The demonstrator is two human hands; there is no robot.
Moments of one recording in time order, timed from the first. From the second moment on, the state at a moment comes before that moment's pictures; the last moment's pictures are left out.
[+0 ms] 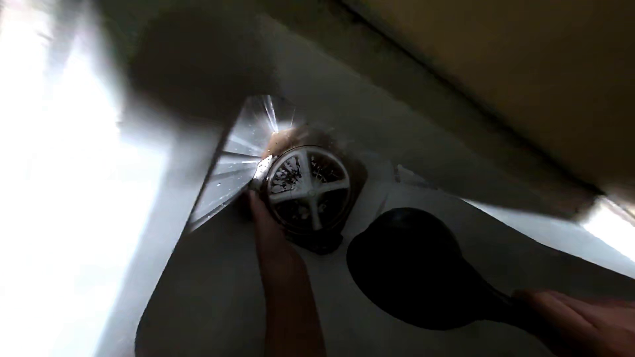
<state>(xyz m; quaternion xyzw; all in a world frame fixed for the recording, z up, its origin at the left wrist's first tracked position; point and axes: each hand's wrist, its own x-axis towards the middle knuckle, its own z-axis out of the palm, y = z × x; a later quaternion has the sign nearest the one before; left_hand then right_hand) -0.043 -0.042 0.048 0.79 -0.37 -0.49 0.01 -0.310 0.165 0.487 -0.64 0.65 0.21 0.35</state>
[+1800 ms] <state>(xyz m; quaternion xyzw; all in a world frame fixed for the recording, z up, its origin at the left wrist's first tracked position) -0.199 -0.138 0.161 0.51 -0.62 -0.54 -0.25 -0.311 0.151 0.488 -0.56 0.74 0.16 0.33</state>
